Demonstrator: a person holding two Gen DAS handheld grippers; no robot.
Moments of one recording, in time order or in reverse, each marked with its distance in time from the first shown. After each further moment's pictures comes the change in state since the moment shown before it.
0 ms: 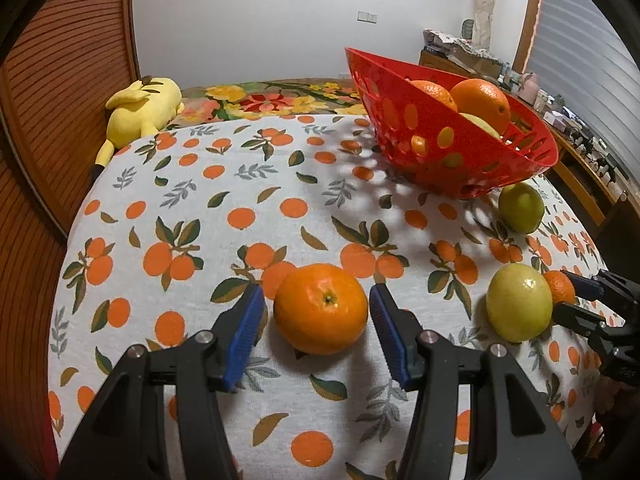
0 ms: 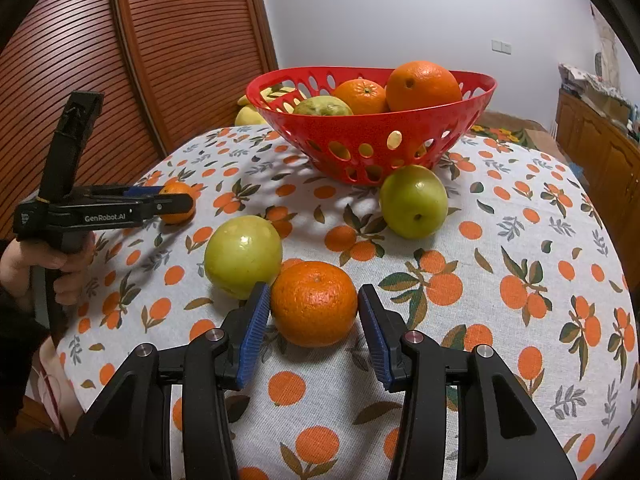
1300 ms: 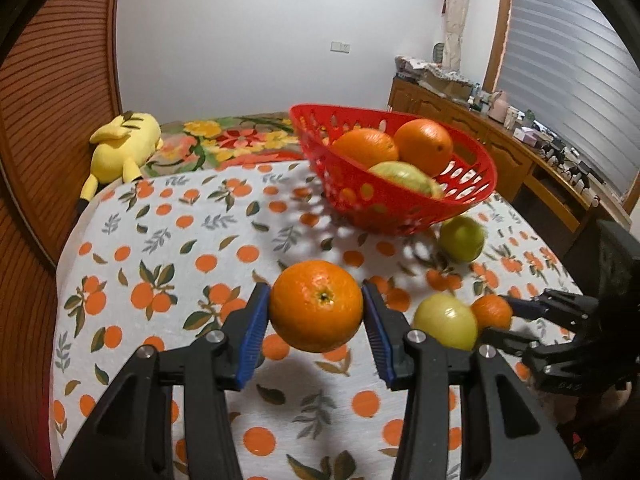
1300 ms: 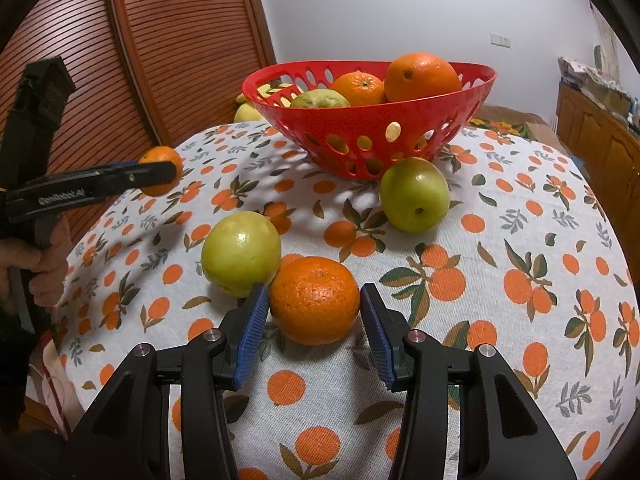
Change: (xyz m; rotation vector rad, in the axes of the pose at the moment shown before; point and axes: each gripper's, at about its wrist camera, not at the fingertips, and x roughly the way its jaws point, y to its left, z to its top) left arm -0.046 -0.032 0.012 0.044 -0.122 -0.081; right arm 0.005 0.000 0.000 0.011 0.010 0.004
